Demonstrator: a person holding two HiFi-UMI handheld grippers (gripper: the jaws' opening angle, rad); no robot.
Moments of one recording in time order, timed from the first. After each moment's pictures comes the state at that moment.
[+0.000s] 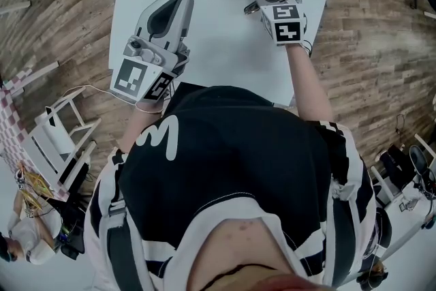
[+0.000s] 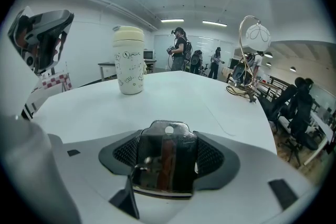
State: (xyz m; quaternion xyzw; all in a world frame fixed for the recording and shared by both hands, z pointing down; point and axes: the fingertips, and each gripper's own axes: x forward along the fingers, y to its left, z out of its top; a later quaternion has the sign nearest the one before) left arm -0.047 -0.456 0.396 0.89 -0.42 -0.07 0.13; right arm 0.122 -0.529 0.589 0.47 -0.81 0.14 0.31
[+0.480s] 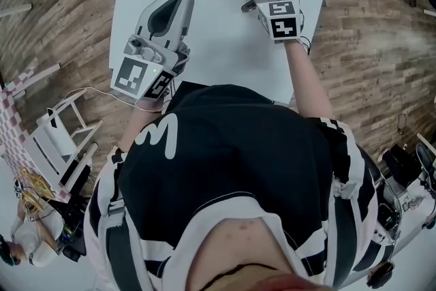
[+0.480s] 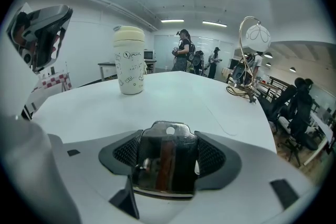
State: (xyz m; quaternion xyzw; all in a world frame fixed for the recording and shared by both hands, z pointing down) left arm -0.039 -0.452 0.391 0.90 -0.41 -0.07 0.13; right arm 0.122 -0.530 0.590 0.47 -0.81 0.14 0.31
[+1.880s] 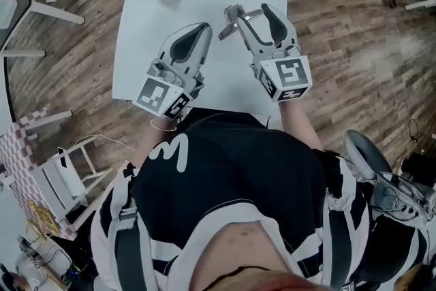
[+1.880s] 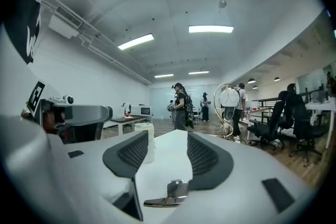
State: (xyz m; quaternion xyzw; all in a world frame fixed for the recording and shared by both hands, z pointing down) left arm 0.057 -0.394 0.350 0.94 -0.33 -0.08 0.06; right arm 0.150 -0.432 0.377 0.52 -0.85 0.03 0.03
